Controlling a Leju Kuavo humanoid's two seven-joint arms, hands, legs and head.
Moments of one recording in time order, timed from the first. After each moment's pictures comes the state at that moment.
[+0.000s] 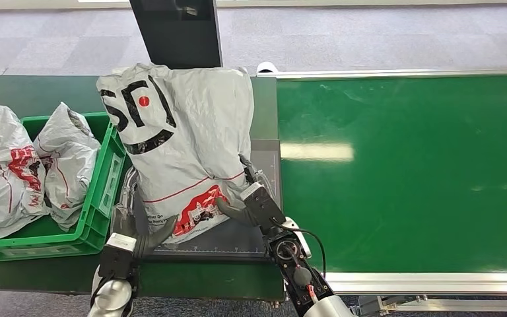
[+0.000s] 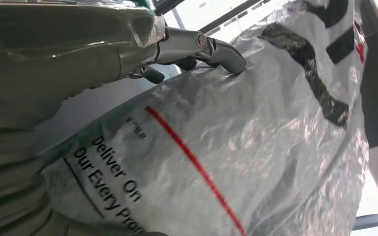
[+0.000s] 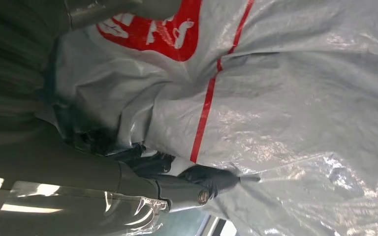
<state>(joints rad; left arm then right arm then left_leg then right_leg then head) -0.08 -0.13 0.00 -1.35 -0.29 0.21 -0.70 -0.47 0.34 0.27 -0.68 0.36 -0.11 -0.59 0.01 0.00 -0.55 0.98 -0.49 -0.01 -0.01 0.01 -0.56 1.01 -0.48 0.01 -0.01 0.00</state>
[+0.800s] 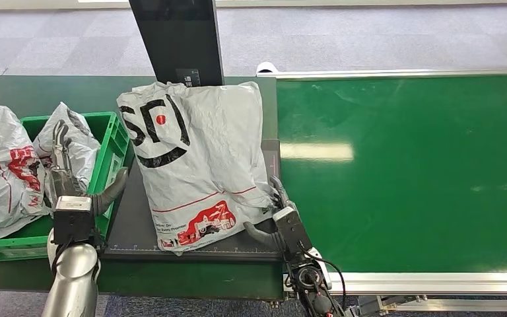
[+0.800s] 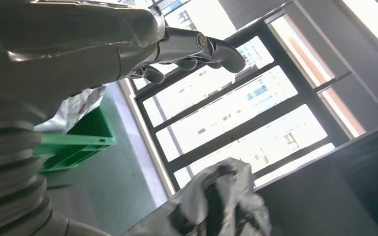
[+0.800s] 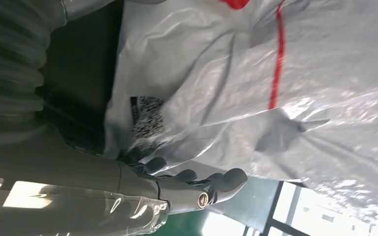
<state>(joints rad) -0.22 -0.11 0.16 -1.52 -0.41 0.28 -0.62 -0.29 0.29 0.12 -0.75 0.37 -0.10 -0.60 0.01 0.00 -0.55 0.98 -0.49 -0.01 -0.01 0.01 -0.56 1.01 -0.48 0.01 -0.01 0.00</state>
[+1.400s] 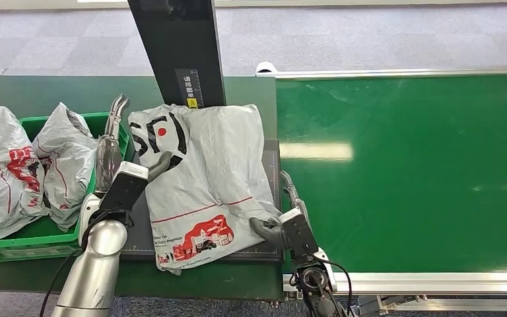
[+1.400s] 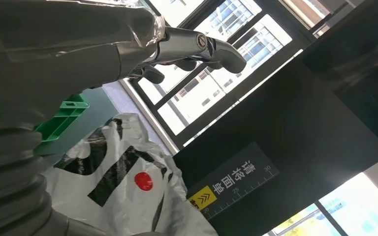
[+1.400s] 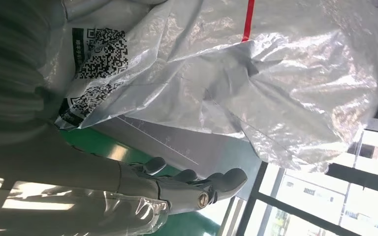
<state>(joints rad) -0.35 -0.12 0.00 -1.44 -0.62 0.23 -0.41 -0.26 0.31 0.08 -0.86 0.43 -0.13 -0.62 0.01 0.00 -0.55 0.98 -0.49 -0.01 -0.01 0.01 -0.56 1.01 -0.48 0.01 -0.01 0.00</state>
